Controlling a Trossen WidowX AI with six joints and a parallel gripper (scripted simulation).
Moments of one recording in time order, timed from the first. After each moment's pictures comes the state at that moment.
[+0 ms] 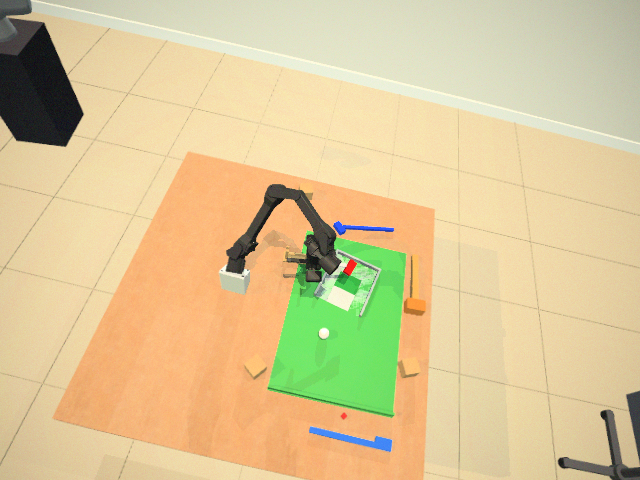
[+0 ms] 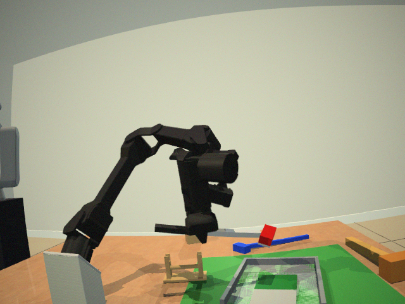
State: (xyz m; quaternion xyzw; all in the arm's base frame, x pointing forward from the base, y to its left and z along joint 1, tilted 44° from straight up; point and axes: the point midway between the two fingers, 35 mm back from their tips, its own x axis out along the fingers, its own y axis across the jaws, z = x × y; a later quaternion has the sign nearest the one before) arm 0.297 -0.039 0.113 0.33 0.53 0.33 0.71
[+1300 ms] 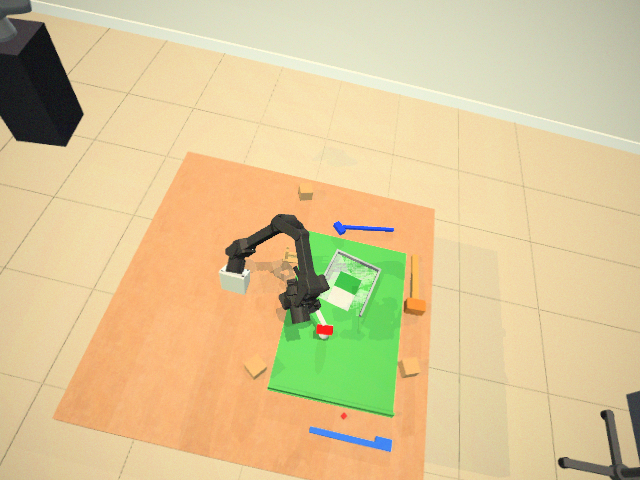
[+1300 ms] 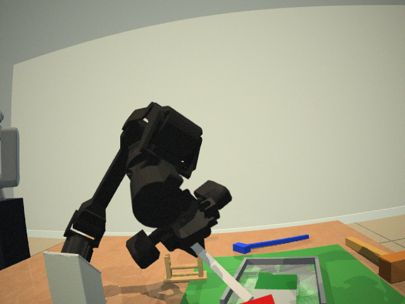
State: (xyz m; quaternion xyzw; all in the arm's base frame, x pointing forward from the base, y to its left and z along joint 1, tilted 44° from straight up) arm 0.280 -0.153 0.025 0.76 0.52 0.09 0.39
